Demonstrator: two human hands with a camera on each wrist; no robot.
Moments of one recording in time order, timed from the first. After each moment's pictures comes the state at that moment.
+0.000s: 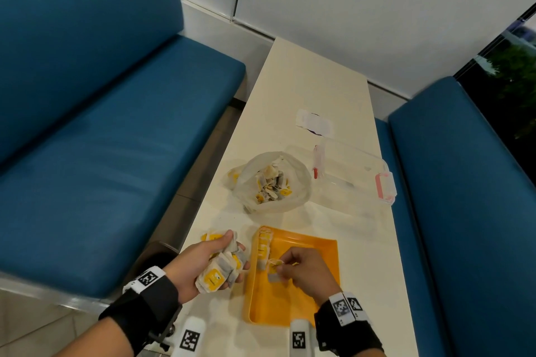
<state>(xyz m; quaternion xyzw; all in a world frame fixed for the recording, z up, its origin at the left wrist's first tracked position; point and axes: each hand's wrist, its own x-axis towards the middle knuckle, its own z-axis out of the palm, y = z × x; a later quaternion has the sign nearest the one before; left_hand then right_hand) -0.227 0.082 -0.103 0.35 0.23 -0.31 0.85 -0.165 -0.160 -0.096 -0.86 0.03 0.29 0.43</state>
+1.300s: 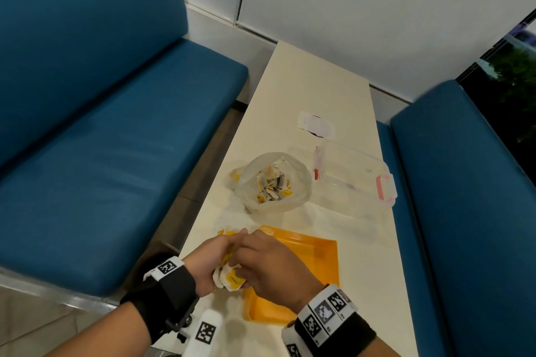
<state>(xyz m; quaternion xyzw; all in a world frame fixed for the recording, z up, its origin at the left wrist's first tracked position) -0.217 0.060 -0.093 0.34 0.25 -0.32 0.85 -0.187 -0.094 -0.041 -0.83 -0.52 0.09 0.18</state>
